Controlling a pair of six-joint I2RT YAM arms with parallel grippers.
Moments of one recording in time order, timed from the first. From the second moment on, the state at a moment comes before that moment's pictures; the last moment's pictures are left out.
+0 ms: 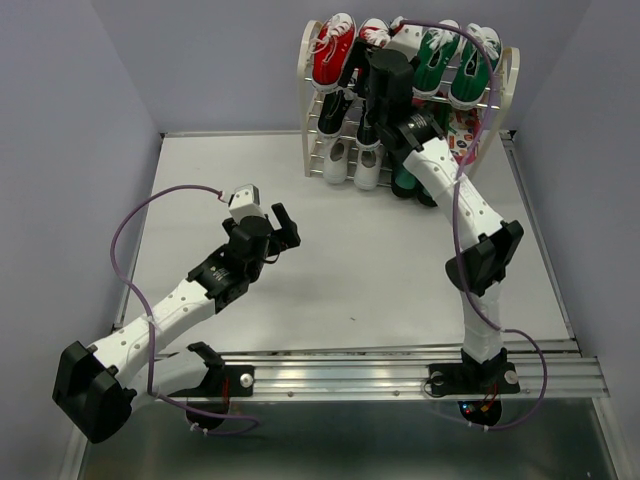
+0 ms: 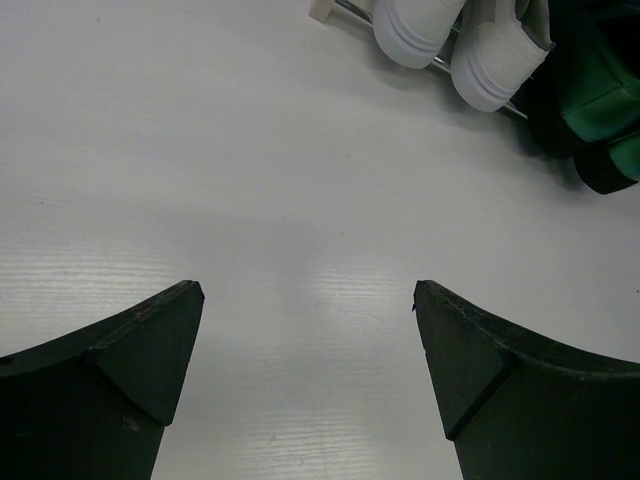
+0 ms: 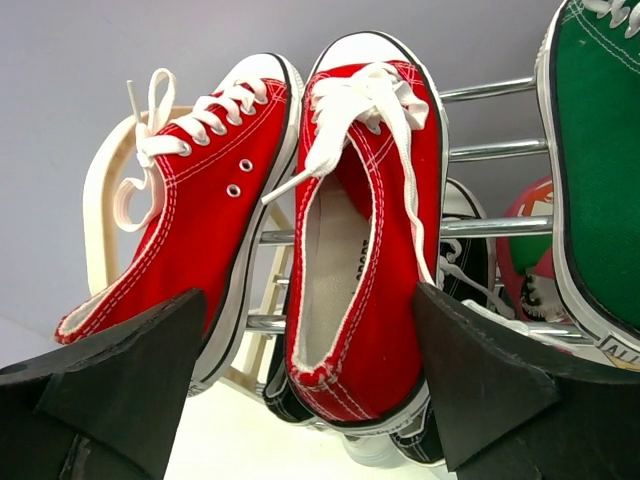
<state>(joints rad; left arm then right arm) -0.69 1.00 0.72 -0.17 -0.48 -0.67 0.56 2.07 2.40 -0.32 0.61 0.33</state>
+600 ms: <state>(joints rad) -0.69 0.98 0.72 -0.18 -0.47 -0.67 0.56 1.92 2.18 -0.31 0.47 0.39</state>
